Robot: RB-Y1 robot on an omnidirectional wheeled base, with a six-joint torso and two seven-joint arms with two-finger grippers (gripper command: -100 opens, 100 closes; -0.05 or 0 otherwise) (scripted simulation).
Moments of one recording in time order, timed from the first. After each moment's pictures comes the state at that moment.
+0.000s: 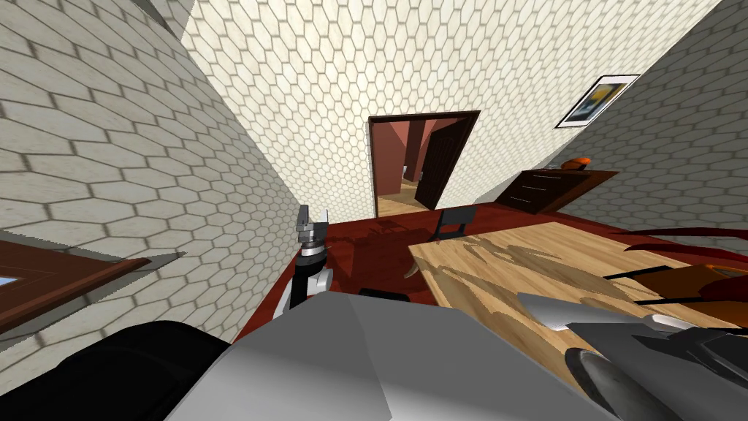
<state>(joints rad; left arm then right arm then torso) 0.47 -0.04 0.03 -2.35 -0.12 -0.59 0.12 0.42 -1.76 0.52 -0.77 0.42 -1.05 -0.03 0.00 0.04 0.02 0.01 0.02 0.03</state>
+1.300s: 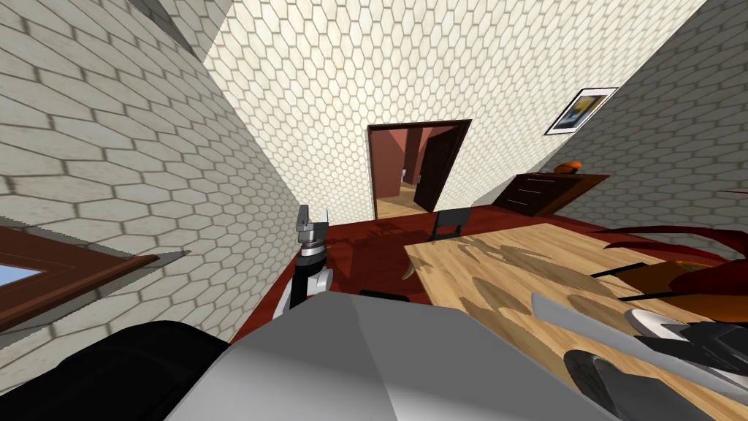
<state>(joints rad) 0.47 -0.04 0.03 -2.35 -0.12 -0.59 0.12 0.44 -1.85 0.53 -0.80 0.39 -1.11 -0.07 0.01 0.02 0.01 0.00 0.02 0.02</state>
